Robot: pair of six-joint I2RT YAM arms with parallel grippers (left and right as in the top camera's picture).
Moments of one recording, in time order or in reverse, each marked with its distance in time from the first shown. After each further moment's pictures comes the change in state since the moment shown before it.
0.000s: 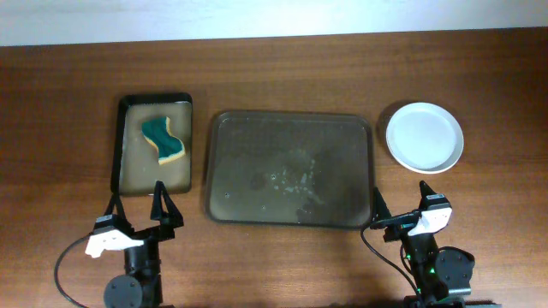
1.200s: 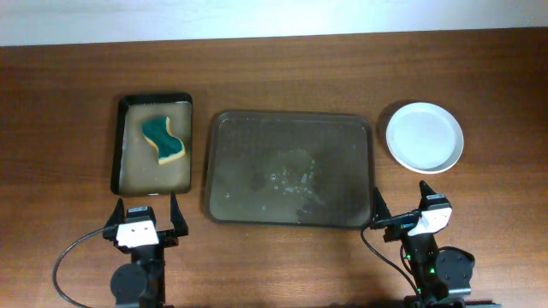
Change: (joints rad) left arm 0.000 -0.001 -0.018 -0.167 0.003 0.374; right arm 0.000 0.000 0.000 0.000 0.000 0.000
